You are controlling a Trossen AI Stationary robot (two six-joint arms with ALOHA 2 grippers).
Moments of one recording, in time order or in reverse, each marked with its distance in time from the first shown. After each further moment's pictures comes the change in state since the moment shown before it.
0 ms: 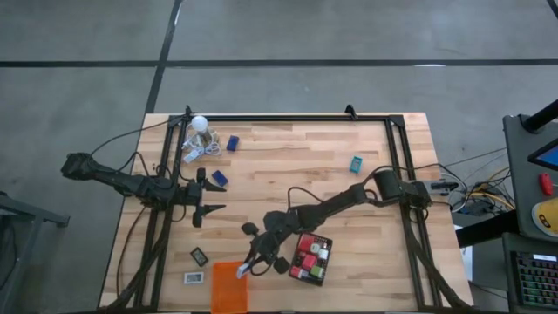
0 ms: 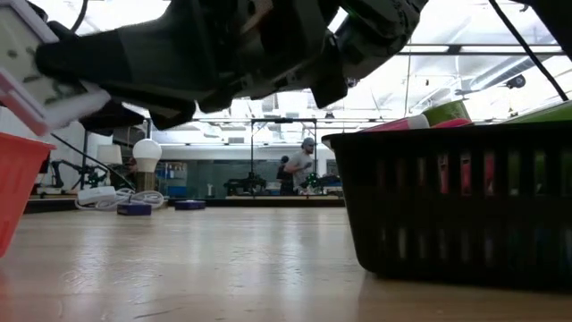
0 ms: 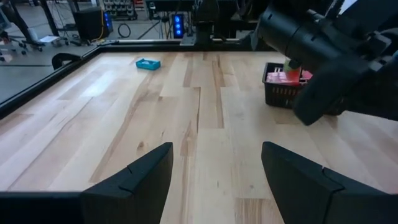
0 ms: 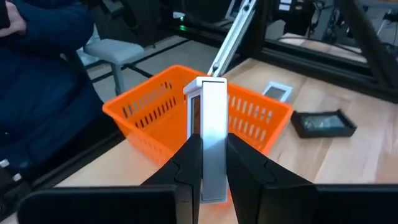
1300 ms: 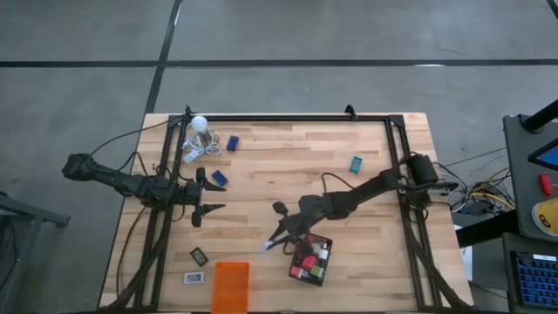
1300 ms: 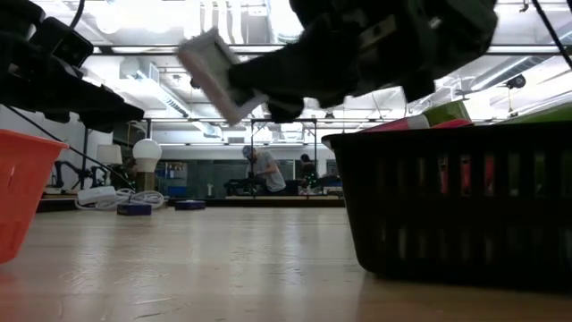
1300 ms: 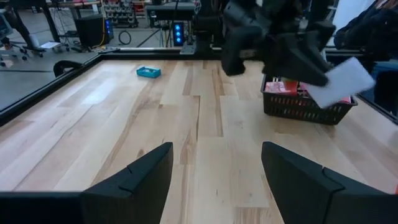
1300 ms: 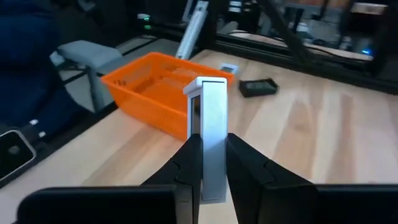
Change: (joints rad) left arm 0.000 -0.031 0.000 0.000 0.000 0.000; right arm -0.037 -0.344 -0.522 0.210 0.154 0.025
